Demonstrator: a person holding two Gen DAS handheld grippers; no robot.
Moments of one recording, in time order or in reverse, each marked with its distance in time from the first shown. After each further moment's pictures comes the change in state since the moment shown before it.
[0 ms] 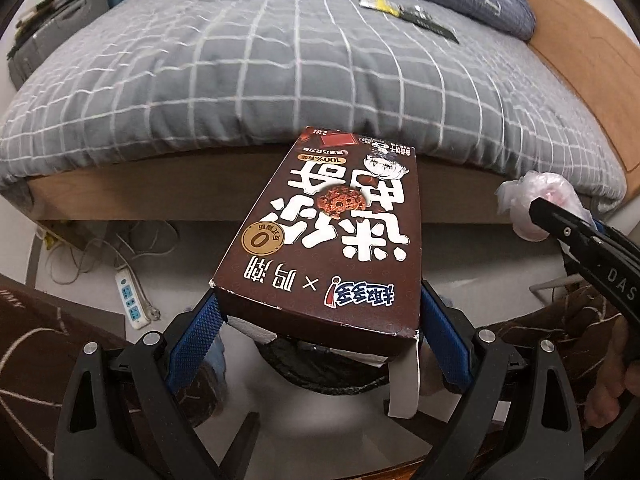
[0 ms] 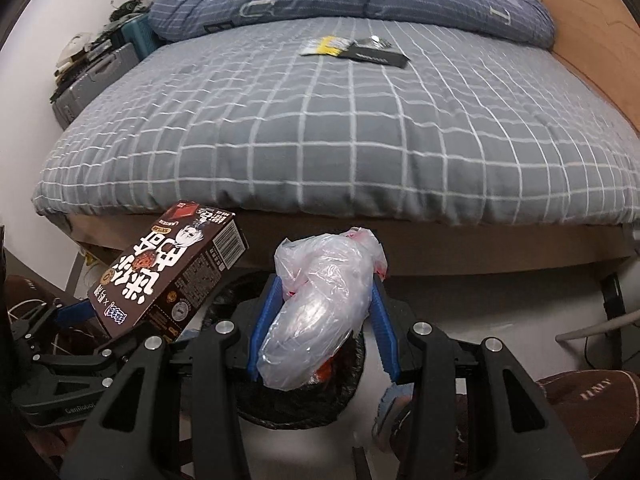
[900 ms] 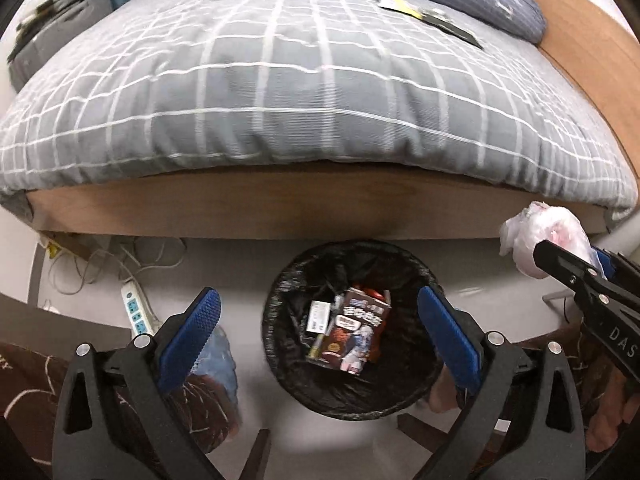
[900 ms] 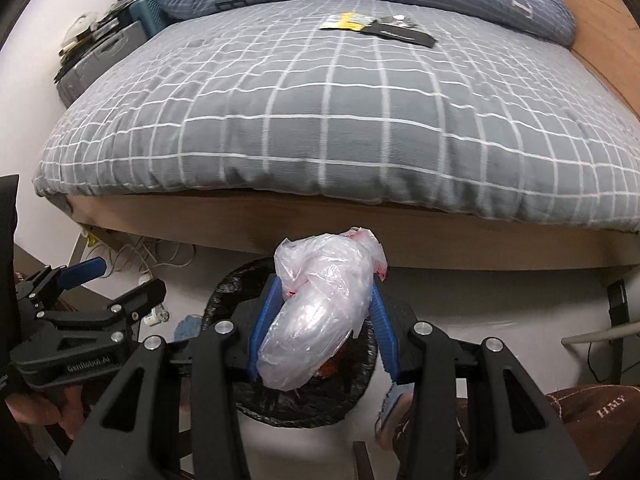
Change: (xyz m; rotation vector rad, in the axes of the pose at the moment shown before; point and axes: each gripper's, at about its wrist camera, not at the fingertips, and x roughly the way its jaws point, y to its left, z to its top) left arm 0.024 0.030 0.026 -0.017 -0.031 0.035; right arm 0.031 0.034 0.006 -0.067 0.053 0.042
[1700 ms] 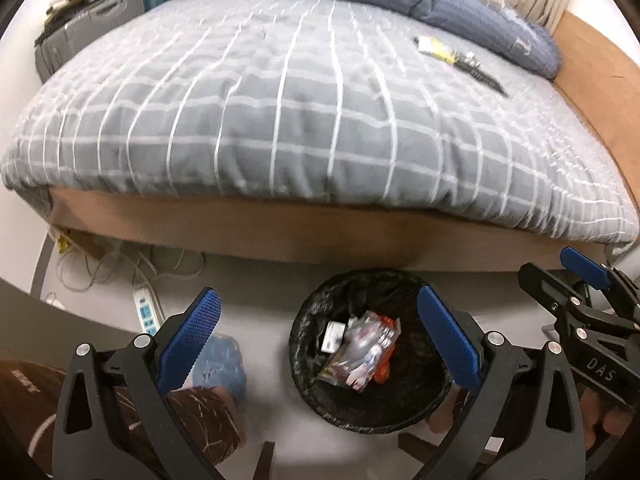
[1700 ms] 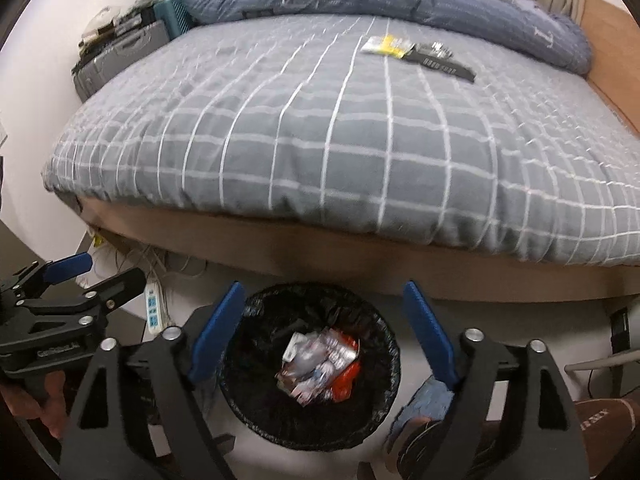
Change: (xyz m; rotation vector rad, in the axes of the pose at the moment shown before) left arm -0.034 0.037 0.012 -0.059 -0.096 0.011; right arm -0.009 0.028 0.019 -0.046 -0.107 -0.007
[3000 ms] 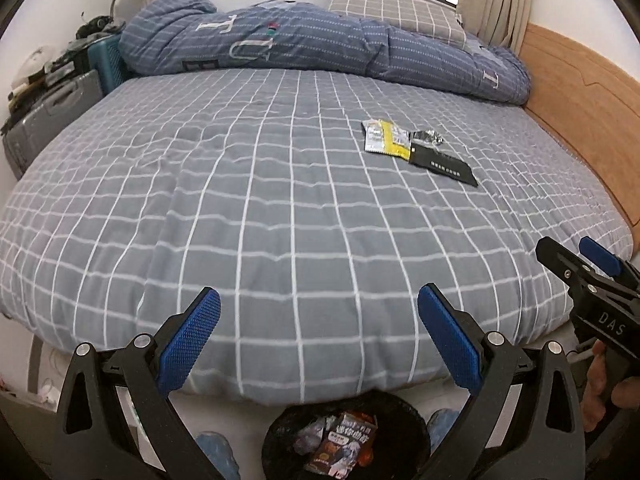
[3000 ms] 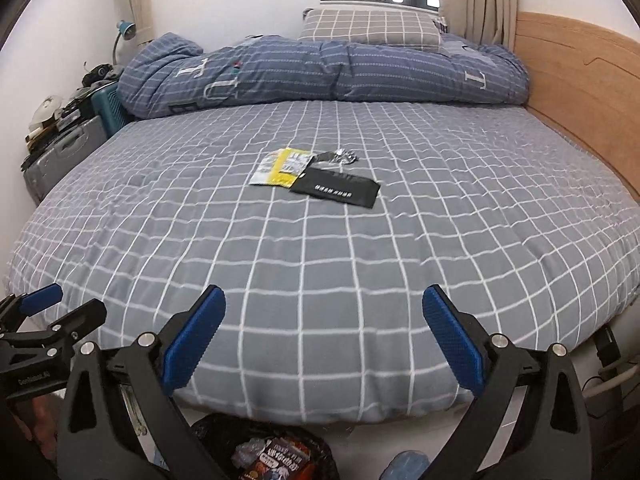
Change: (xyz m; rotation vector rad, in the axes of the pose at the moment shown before) left arm 0.016 -0.073 0.140 0.108 -0.189 -0.037; right arm 0.004 -0.106 0.125 0.144 -0.228 -0.146
